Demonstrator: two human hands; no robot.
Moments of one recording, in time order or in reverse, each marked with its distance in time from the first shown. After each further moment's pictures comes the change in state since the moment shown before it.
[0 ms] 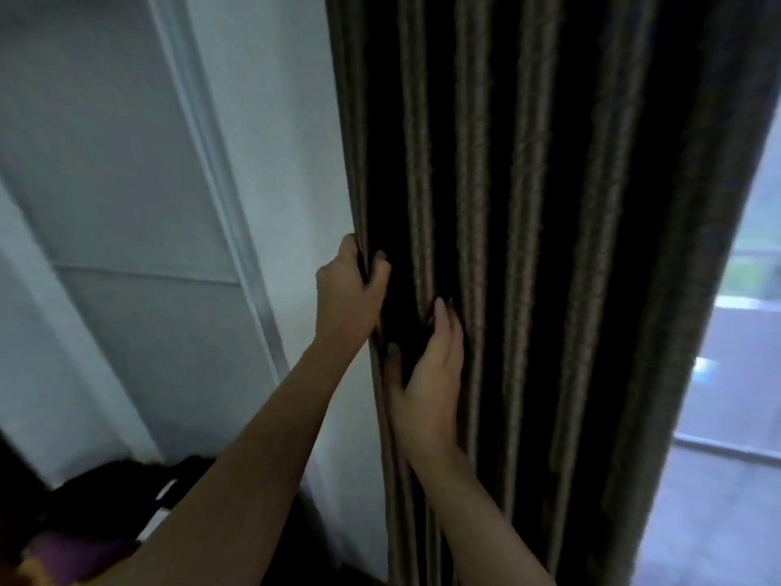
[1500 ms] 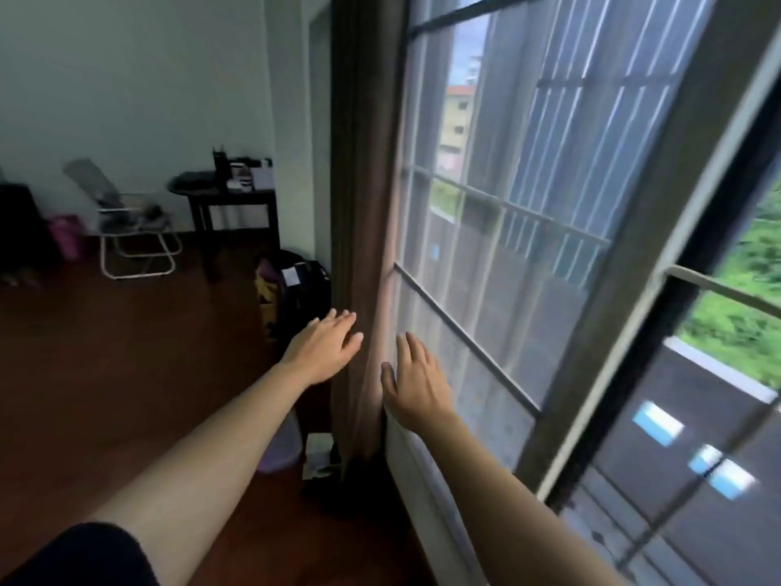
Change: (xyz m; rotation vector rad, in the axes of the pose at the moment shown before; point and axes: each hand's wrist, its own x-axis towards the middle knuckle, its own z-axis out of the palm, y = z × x) left_hand -0.427 0.441 0.336 0.989 -0.246 -0.640; right_hand 0.033 0.312 -0.626 0.005 -1.159 -0.560
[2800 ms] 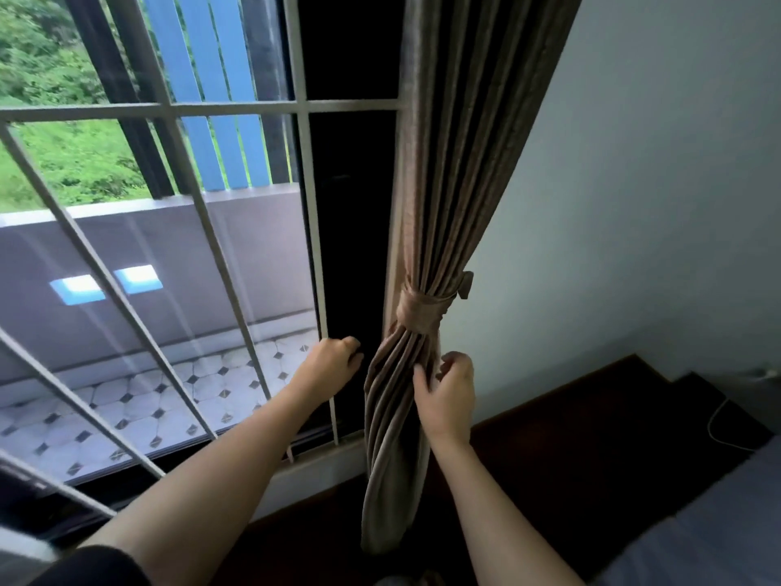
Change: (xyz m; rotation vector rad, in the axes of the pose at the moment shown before) left_hand -0.423 0.572 0.165 -0.376 -0.519 1.435; right_hand -0.693 0.057 -0.183 -0.230 1.205 1.627
